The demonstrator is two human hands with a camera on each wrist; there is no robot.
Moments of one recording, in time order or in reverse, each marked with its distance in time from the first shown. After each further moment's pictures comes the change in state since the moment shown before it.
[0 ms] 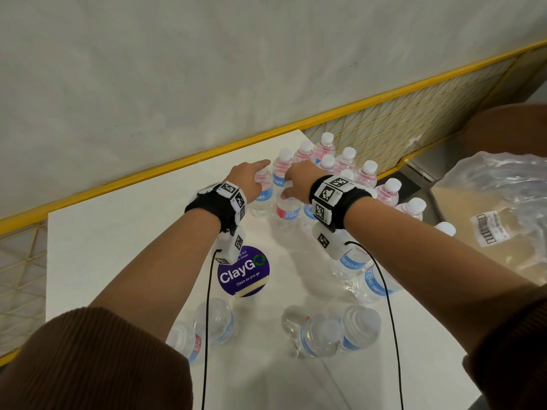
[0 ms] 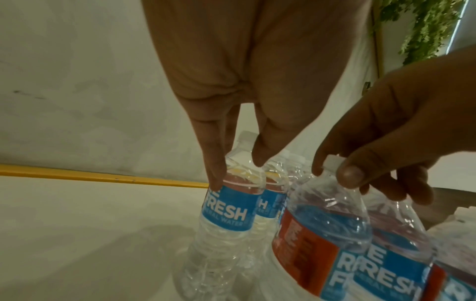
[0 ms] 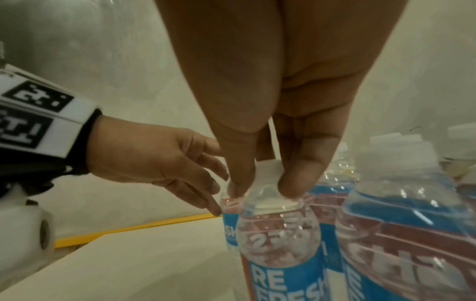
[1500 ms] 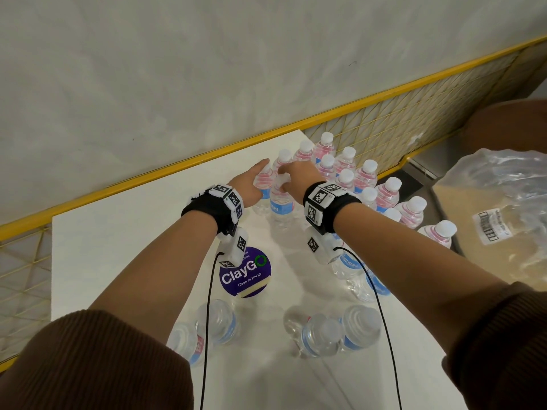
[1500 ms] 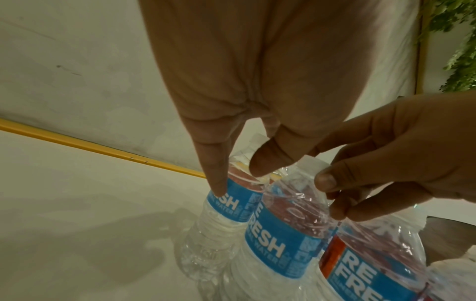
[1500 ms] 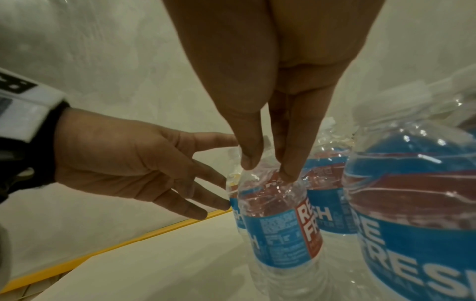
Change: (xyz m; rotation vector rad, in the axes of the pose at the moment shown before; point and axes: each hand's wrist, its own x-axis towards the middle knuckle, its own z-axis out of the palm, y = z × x) left_hand -0.004 -0.001 0.002 -0.149 -0.157 -0.037; right_hand 0.019 -0.008 0.012 0.146 0.039 0.115
